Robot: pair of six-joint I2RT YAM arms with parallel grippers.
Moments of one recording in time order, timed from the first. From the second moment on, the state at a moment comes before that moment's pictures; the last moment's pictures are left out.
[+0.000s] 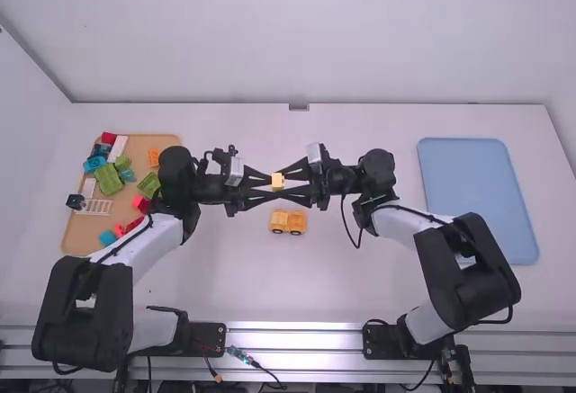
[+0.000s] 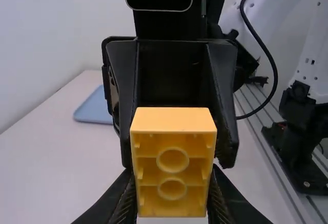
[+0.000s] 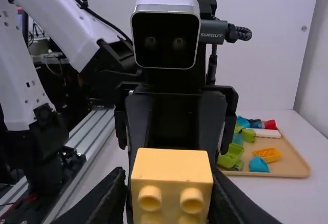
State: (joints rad) left arm -0.10 1.39 0.60 0.68 1.37 0.09; right arm 0.40 1.66 0.72 1.17 -1.29 0.23
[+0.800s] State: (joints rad) left arm -0.10 1.39 0.60 0.64 1.36 0.14; right arm 0.42 1.66 0.76 1.06 -1.30 0.15
